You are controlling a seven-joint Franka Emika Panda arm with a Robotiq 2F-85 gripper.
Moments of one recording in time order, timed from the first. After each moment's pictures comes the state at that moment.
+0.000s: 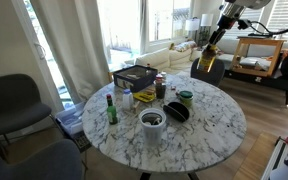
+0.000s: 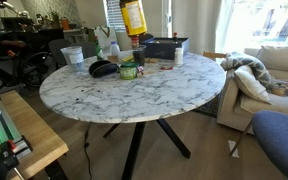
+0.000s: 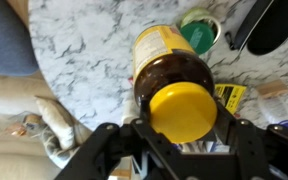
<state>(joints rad) -0.22 -0.23 -0.33 -2.18 0.22 2.28 -0.86</state>
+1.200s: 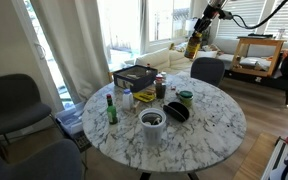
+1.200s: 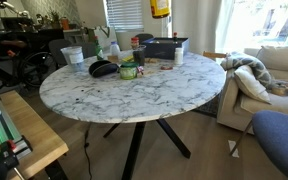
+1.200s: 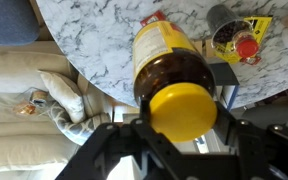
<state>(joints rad) -0.24 0.12 -0.32 -1.69 0.44 2.15 -0.84</state>
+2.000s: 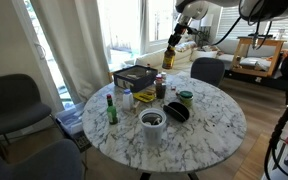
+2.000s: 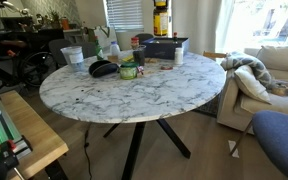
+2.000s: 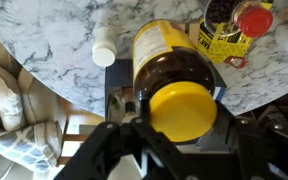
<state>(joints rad) -0.32 0.61 -0.08 -1.13 0.40 1.99 -0.79</state>
